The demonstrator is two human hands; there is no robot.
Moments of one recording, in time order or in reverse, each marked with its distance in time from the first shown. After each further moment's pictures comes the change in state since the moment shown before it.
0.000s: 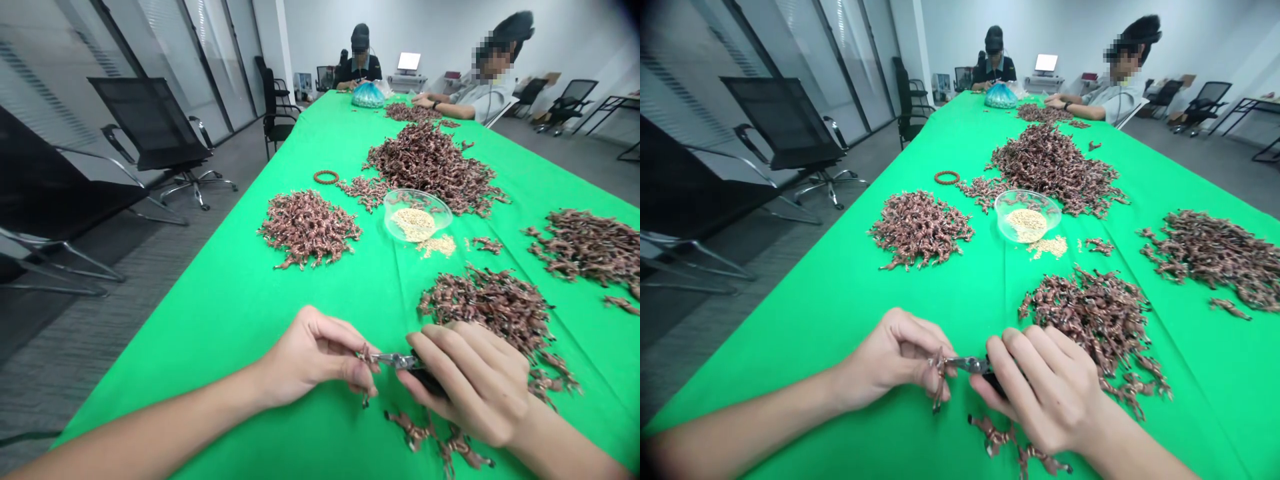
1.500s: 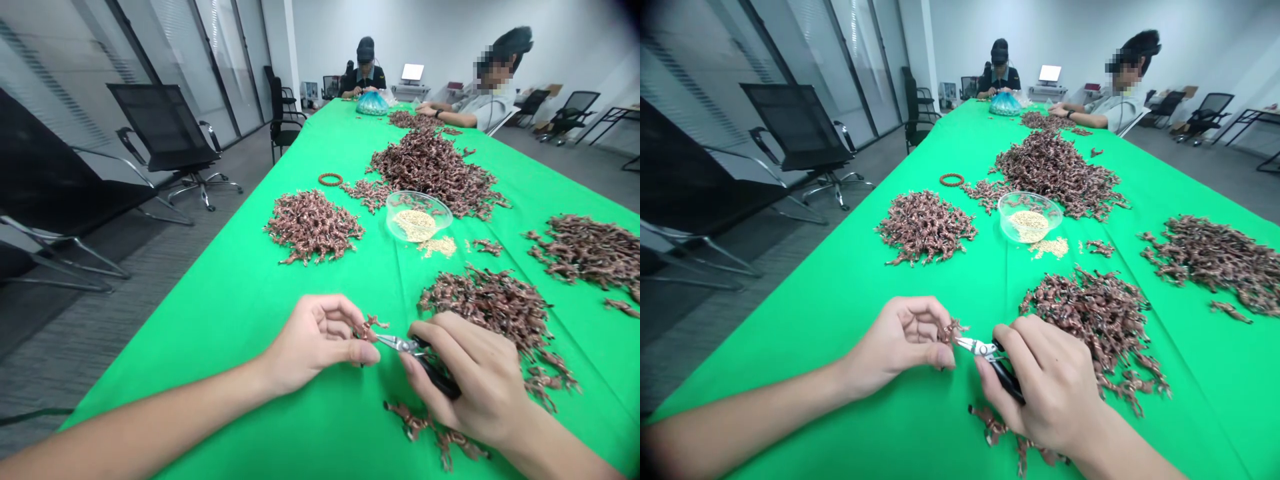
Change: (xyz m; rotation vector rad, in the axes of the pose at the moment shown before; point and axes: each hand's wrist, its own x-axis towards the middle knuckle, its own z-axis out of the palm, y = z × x) left_hand 0.003 -0.004 0.005 0.107 0.160 0.100; right_hand -0.001 -0.012 -0.001 0.221 -0.060 0.306
